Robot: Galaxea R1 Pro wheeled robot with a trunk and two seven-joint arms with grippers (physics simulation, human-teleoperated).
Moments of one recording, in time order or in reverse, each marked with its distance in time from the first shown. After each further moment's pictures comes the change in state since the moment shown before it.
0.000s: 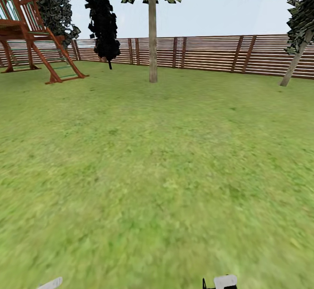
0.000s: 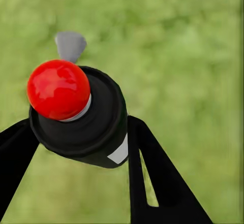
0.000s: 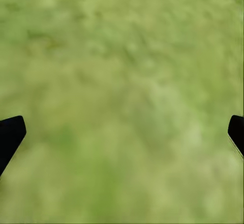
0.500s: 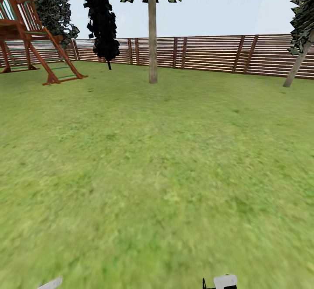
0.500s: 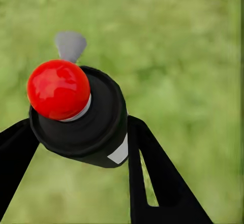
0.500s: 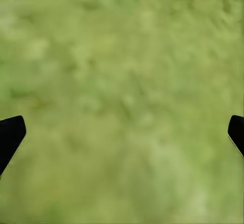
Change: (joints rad) left arm 0.000 -0.001 0.000 0.000 0.000 0.000 0.000; right arm 0.000 0.000 0.000 0.000 0.000 0.000 0.000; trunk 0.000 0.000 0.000
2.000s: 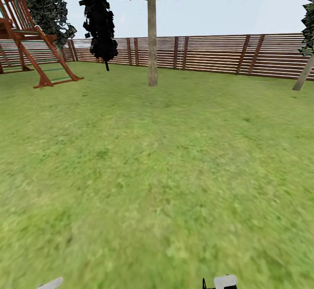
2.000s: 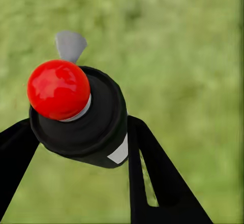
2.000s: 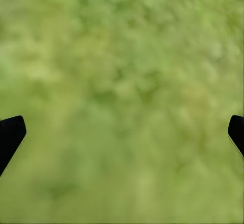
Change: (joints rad) left arm 0.000 0.000 -0.002 0.000 0.000 0.001 0.000; right arm 0.000 0.000 0.000 0.000 0.000 0.000 0.000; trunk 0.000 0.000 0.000
